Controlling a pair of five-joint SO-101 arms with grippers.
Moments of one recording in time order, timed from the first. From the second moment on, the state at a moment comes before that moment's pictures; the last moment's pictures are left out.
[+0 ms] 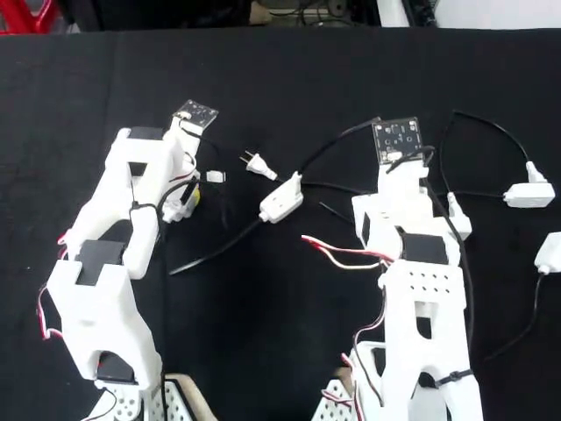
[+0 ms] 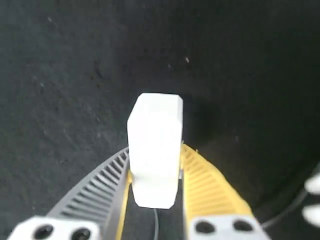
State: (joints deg) left arm -0.9 19.9 5.0 68.1 -20.8; right arm 5.4 -43.7 59.0 43.2 11.9
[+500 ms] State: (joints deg) left arm -0.8 -5.0 23.4 73.4 -27.4; right arm 5.4 -43.7 60.9 40.0 12.4
